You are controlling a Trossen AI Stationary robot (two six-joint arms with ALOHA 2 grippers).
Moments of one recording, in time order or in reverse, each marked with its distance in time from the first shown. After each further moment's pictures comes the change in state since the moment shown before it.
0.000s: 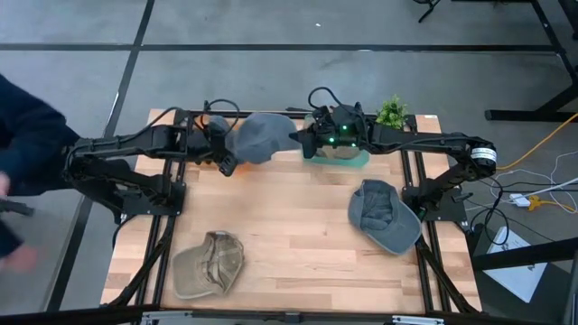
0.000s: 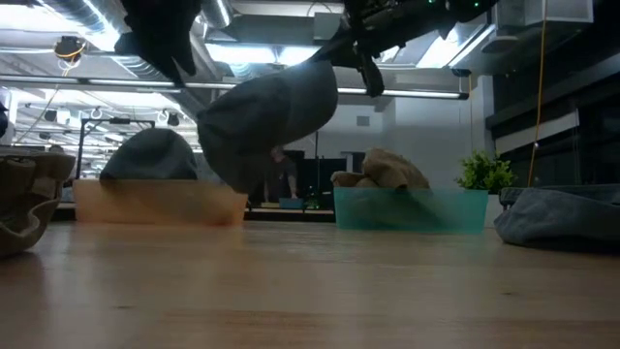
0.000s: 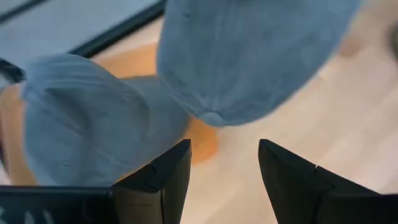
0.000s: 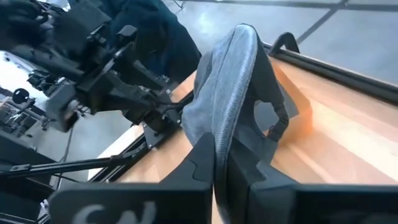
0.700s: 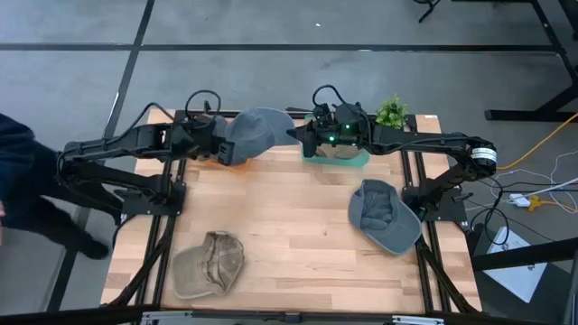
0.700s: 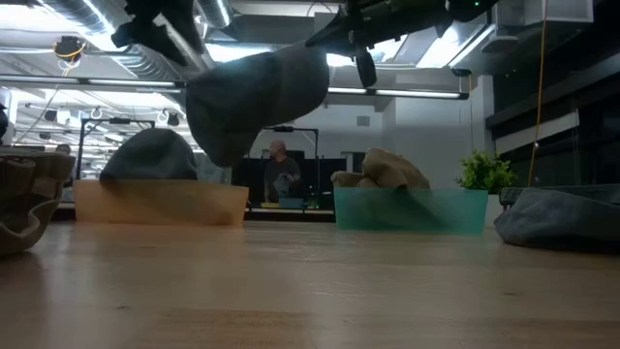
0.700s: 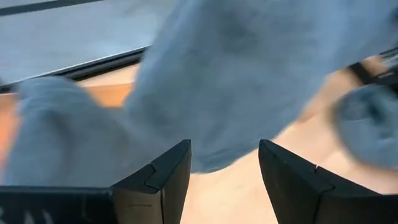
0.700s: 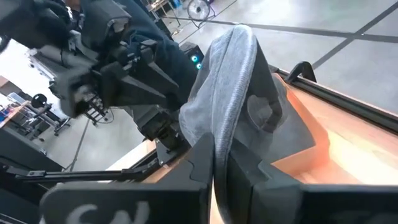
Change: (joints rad) left arm 0.019 -0.106 -0.029 0.152 -0.043 -0.103; right arm 0.000 0.000 0.000 0.101 -0.008 -0.042
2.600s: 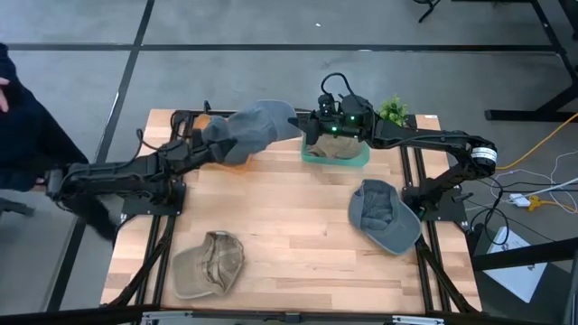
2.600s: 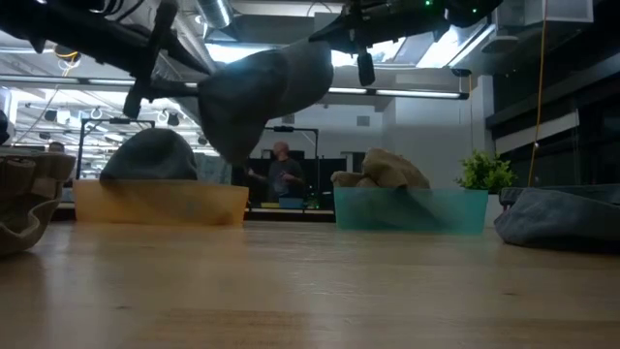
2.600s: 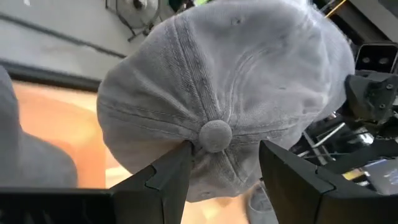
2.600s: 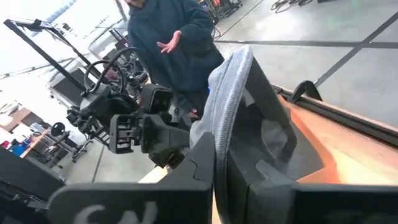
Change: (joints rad) left arm 0.072 -0.362 -0.728 0.985 -0.009 -0.123; right arm -0.066 -0.001 0.000 0.090 -0.048 0.086
